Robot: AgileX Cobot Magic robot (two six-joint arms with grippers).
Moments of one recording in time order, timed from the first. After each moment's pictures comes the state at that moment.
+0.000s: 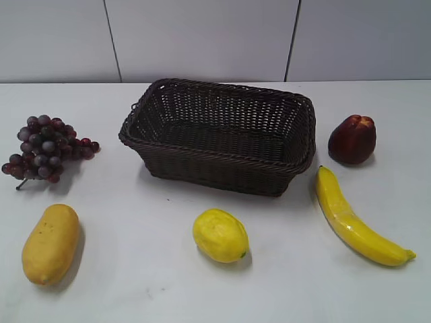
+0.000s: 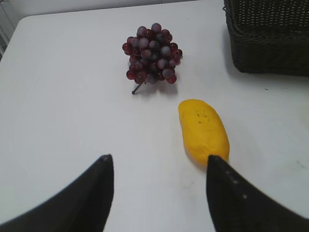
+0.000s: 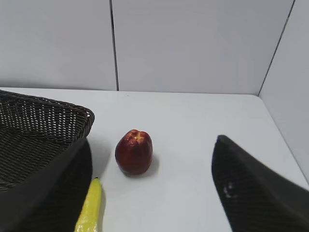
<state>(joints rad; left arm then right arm) -0.05 0.00 -0.48 -0.18 1.09 0.17 0.06 0.67 -0.50 -0.01 0.21 0.02</state>
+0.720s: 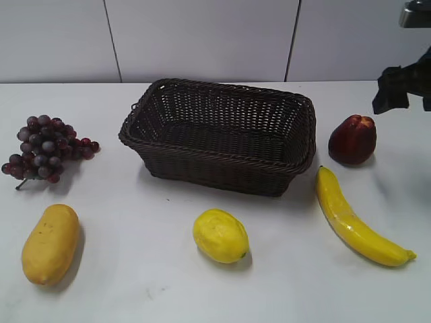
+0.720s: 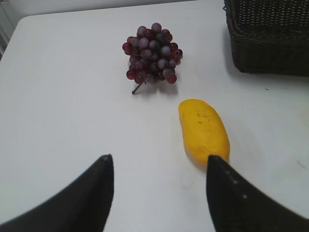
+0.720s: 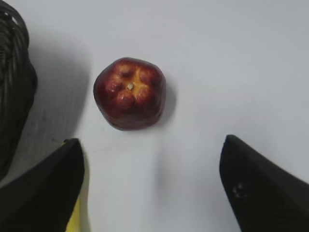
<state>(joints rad) -0.05 0.00 -0.48 -0.18 1.09 0.17 0.06 1.69 -1.14 0.01 0.56 0.01</state>
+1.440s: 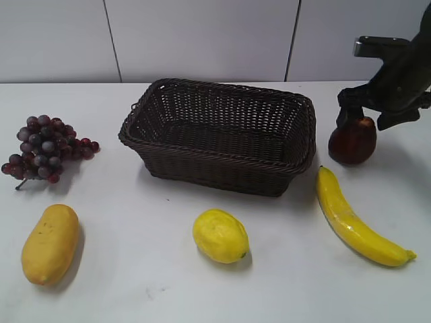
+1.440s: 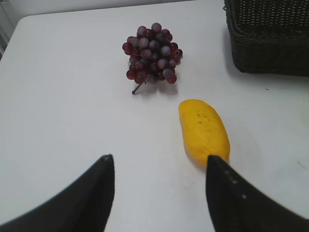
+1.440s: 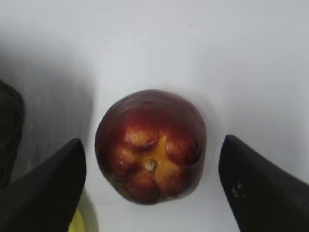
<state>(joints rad) -0.05 0.00 -0.48 -0.18 1.09 0.17 0.06 2.04 -1.39 0.13 0.62 -0.06</state>
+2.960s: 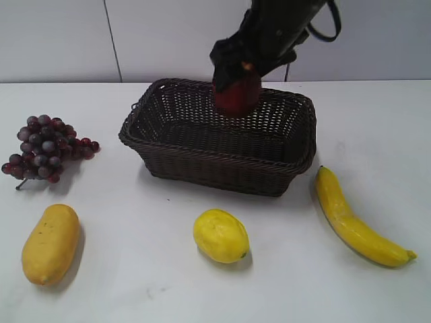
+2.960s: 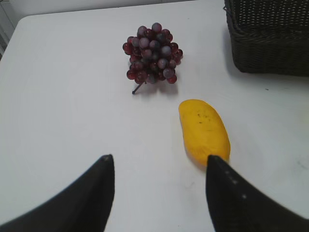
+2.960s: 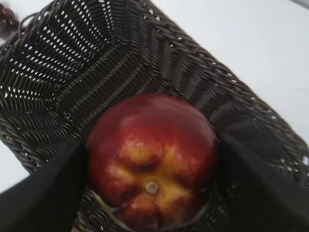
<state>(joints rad) -0.05 0.00 -0.48 -0.18 1.09 0.17 0.51 2.03 -1.71 0.13 0.81 -0.11</state>
